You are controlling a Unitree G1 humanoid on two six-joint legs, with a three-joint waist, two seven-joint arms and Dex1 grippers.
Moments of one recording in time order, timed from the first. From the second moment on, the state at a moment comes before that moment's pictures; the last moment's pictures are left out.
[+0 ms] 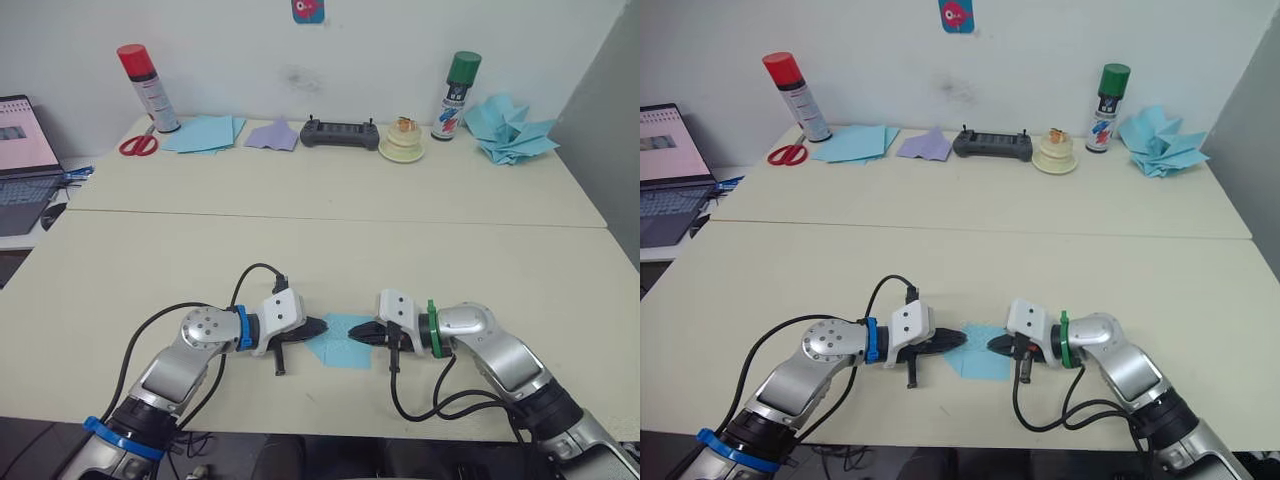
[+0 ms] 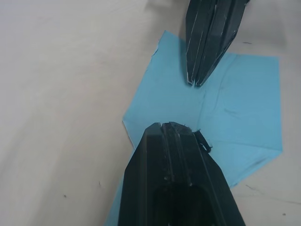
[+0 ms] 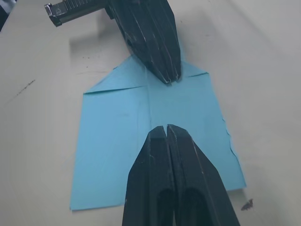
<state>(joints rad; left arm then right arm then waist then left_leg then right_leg) -0.21 0.64 -0.29 -0.07 -0.15 0.17 -0.98 -0.31 -0.53 0.42 -0.12 0.13 0.38 0.98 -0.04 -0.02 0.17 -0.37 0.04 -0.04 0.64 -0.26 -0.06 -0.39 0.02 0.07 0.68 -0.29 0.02</state>
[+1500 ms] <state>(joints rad) -0.23 0.59 -0.23 -0.10 -0.26 0.36 -0.97 -0.32 -0.49 0.41 -0.08 0.16 0.35 0.98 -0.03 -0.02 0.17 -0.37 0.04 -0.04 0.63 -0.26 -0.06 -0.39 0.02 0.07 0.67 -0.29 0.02</state>
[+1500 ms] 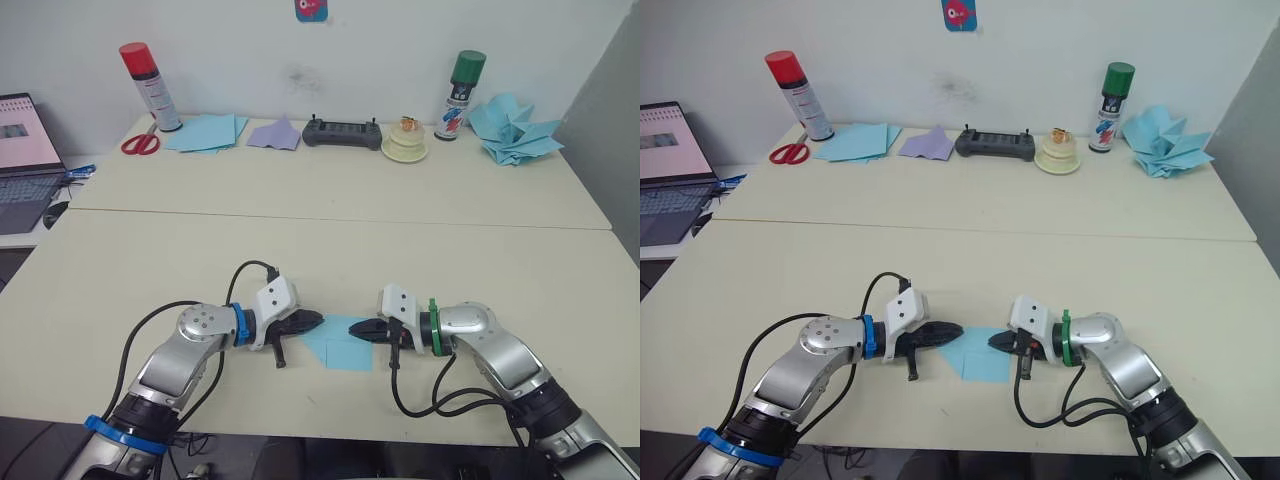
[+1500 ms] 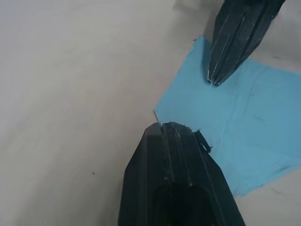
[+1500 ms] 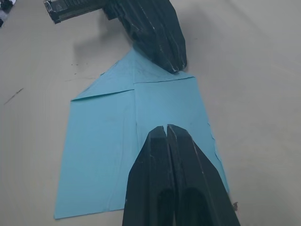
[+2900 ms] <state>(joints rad) -0.08 0.80 0.02 -0.24 -0.41 0.38 -1.03 -0.27 -0.48 0.29 -0.22 0.37 0.52 1.00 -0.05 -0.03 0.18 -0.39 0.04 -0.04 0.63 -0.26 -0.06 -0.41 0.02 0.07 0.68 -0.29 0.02</state>
